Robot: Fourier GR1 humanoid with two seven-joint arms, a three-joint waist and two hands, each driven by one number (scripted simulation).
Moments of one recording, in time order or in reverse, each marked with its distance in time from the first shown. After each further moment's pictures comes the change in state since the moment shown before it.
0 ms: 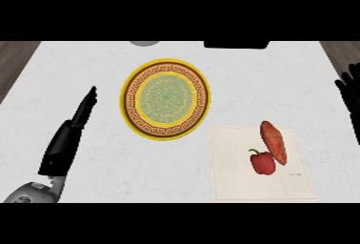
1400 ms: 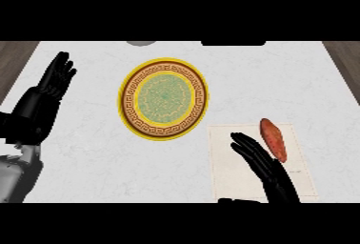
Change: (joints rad) left arm -0.144 -0.003 0.225 0.018 0.191 -0.149 0.079; right arm 0.207 0.201 0.555 -0.181 0.777 -0.298 -0.383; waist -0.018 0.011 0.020
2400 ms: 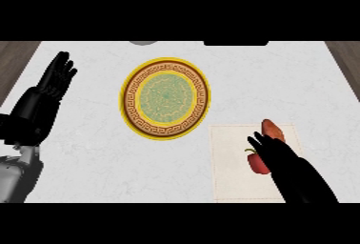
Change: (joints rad) left arm 0.005 -0.024 0.025 -0.021 -0.021 -0.031 0.017; right arm -0.102 -0.258 0.043 -0.295 0.332 0.633 1.024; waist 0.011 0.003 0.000
